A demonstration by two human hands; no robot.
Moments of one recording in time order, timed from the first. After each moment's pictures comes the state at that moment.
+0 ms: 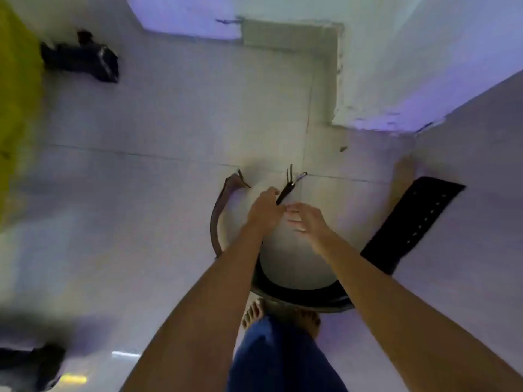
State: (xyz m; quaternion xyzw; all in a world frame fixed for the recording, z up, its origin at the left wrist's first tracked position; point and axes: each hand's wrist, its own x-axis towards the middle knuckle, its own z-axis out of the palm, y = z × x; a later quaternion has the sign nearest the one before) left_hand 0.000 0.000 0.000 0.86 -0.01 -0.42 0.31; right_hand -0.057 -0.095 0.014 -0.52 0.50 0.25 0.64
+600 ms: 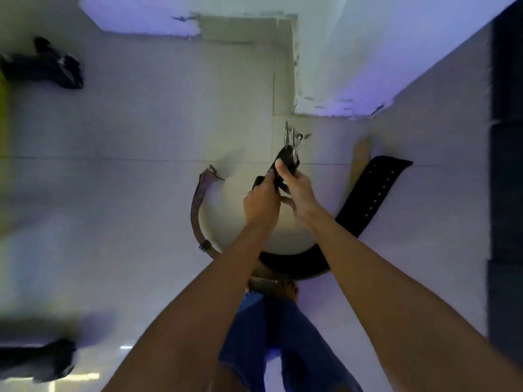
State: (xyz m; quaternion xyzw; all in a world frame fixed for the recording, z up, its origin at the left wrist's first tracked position) left_hand -0.034 -0.058 0.088 0.93 -0.10 -0.30 0.21; right_hand -0.048 -0.137 0.106 -0.49 0.47 0.11 0.73
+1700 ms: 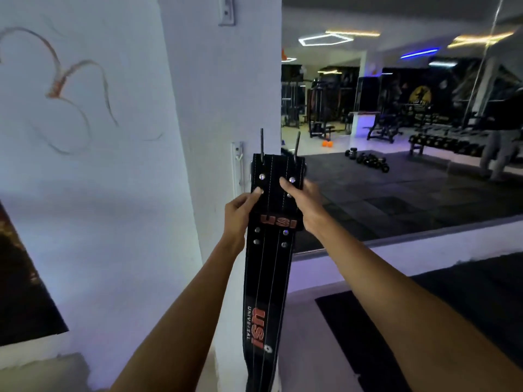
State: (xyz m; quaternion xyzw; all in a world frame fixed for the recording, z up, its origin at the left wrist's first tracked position) left_hand -0.063 -0.295 0.883 0.56 -0.31 -0.15 0.76; right_hand -0.138 -0.413 0.912 -0.65 0.15 -0.38 0.64
